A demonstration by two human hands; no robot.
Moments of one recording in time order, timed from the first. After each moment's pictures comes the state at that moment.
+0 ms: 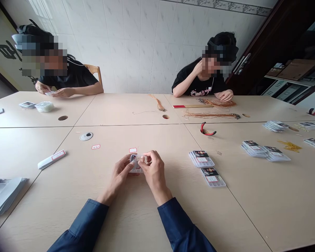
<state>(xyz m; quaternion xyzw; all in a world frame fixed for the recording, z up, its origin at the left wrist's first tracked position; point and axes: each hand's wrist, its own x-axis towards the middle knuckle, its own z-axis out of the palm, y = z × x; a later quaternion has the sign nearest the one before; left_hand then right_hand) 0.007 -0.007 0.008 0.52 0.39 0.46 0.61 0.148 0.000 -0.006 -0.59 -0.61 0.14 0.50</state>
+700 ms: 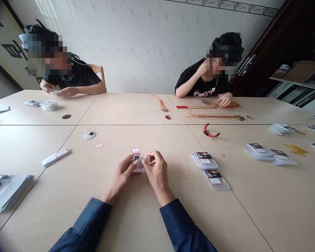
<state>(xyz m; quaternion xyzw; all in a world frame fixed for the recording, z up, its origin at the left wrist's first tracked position) 0.008 -0.007 0.005 0.51 0.39 0.46 0.61 0.149 0.000 -0.009 -0.60 -0.58 0.19 0.51</state>
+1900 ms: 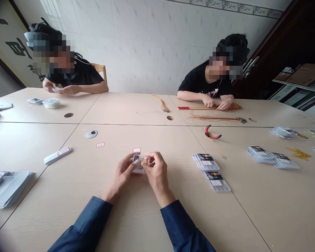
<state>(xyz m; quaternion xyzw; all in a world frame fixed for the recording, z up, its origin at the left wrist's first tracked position) 0.005 -0.006 -0.002 0.49 0.41 0.47 0.61 0.144 -0.003 -0.008 -0.59 -0.60 0.19 0.51</state>
